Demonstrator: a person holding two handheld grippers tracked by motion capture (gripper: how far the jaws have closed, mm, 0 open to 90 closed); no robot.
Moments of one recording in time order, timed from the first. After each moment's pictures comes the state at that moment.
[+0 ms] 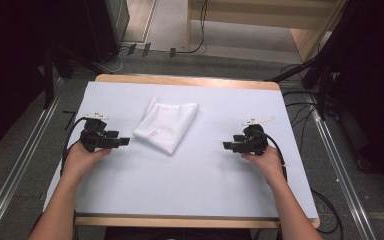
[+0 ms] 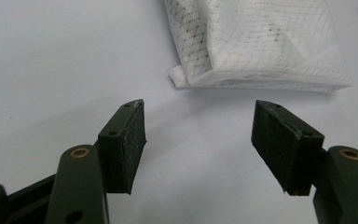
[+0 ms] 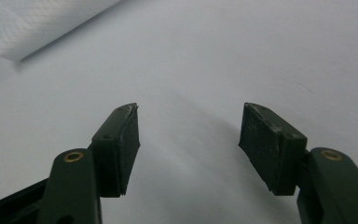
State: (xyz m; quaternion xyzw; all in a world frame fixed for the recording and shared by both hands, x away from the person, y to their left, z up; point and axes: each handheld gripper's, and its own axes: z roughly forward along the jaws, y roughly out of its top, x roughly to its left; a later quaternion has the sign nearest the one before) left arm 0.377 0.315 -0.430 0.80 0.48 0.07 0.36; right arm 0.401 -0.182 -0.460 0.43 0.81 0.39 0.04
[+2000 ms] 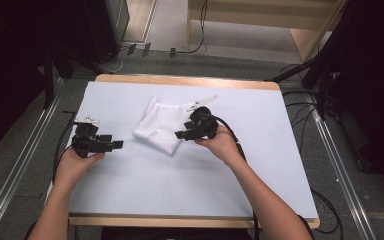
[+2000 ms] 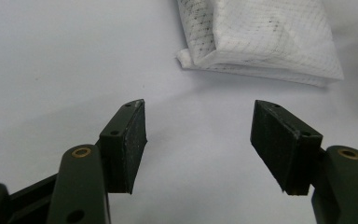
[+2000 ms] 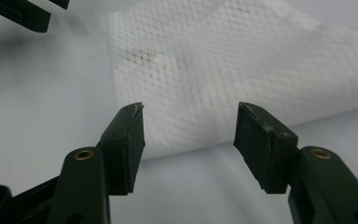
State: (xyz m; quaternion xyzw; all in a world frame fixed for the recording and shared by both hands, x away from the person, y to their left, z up) left arm 0.356 0.330 -0.425 0.78 0.51 0.07 0.36; right arm 0.425 -0.028 -0.409 0.31 0.87 0.39 0.01
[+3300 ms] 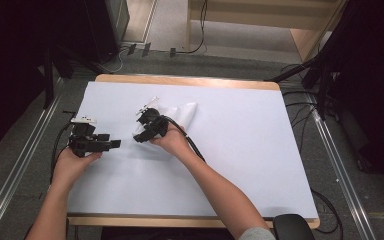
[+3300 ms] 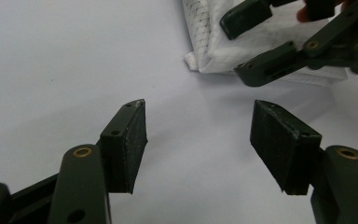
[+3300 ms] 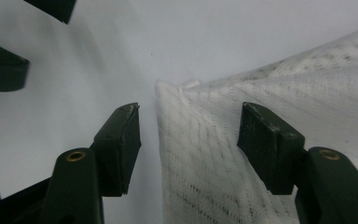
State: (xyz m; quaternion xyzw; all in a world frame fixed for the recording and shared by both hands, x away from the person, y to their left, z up) left arm 0.356 0.337 -0.424 0.78 0.51 0.08 0.36; right arm 0.445 0.113 -0.448 0.26 0.90 0.34 0.00
